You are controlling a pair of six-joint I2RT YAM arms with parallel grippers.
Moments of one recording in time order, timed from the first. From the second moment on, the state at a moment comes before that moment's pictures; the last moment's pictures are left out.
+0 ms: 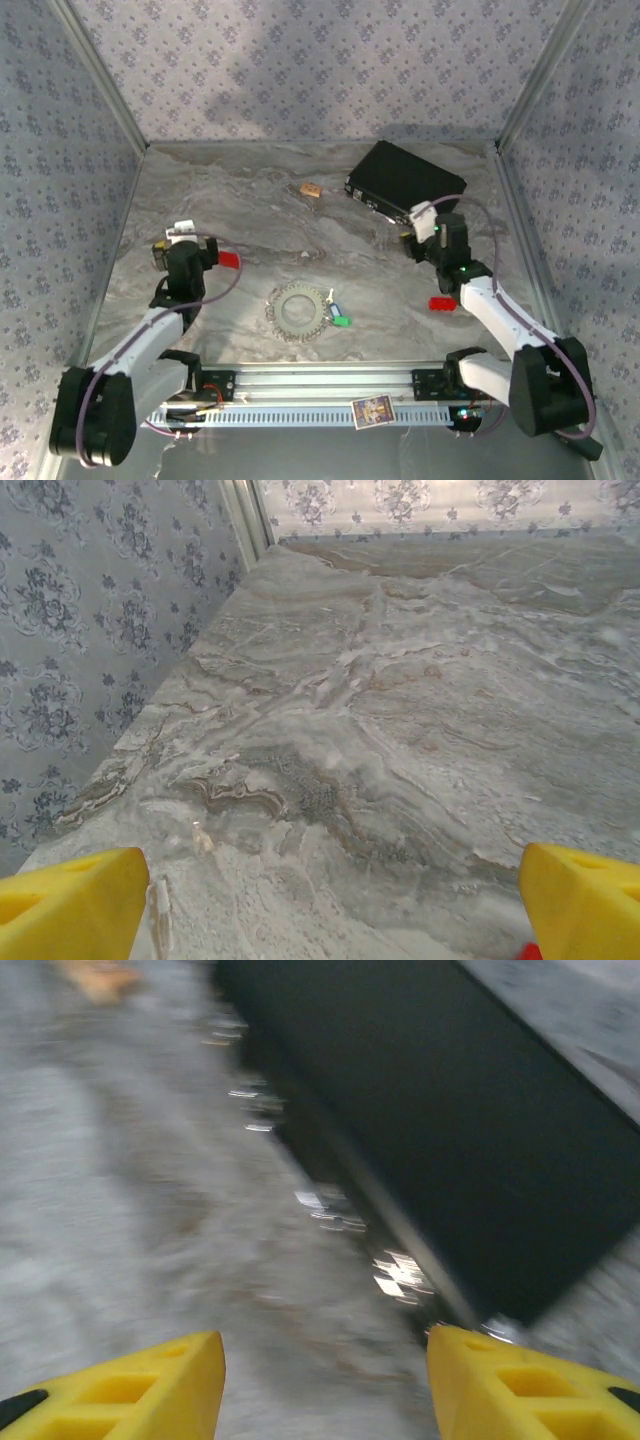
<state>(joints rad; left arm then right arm) -0.18 0.99 0.31 0.28 -0.49 -0.07 0.18 1.13 0.52 0.07 0.01 -0.23</state>
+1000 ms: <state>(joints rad) -0.02 1.55 0.39 0.75 -0.21 -0.03 -0.04 1.53 0.38 0.72 -0.02 -0.05</state>
